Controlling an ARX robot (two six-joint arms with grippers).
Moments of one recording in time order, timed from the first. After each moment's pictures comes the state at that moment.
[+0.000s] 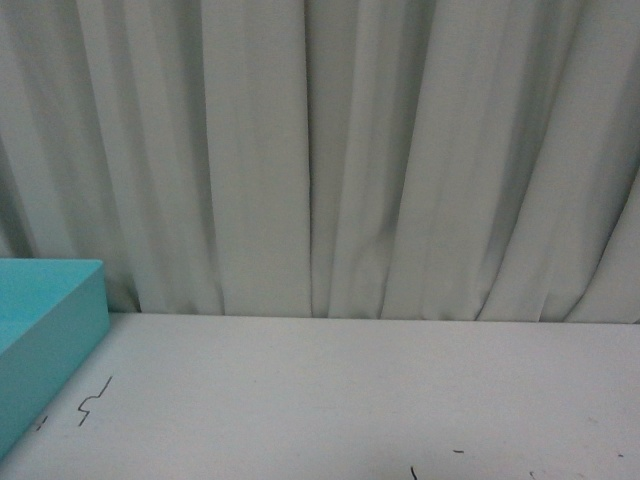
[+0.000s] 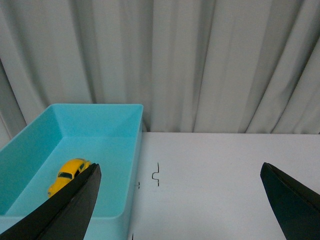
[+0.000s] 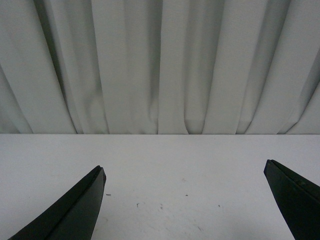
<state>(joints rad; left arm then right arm) 0.00 0.01 0.01 0.00 0.00 0.00 0.01 0.00 0.01 0.00 0.00 -0.01</state>
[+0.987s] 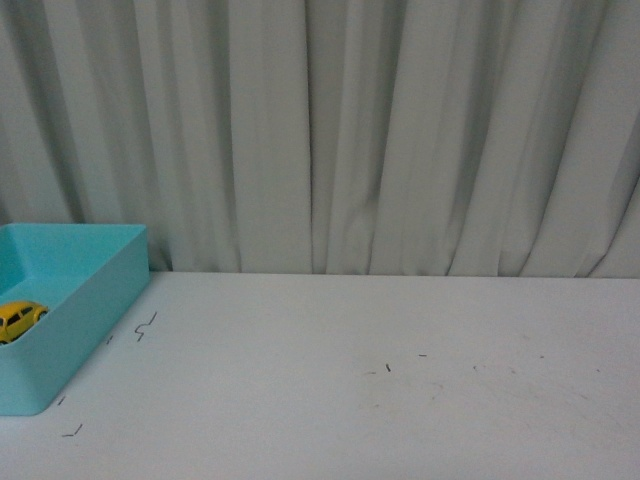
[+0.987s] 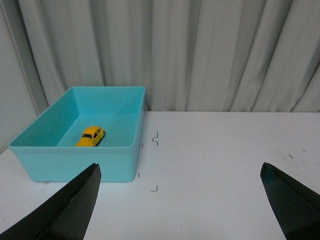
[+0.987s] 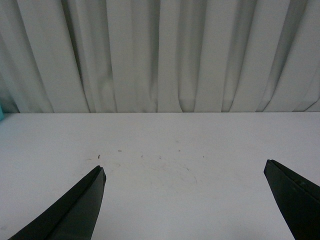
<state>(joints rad) 0.00 0.01 0.01 0.00 0.00 0.00 0.01 0.00 0.01 0.00 0.00 -0.01</state>
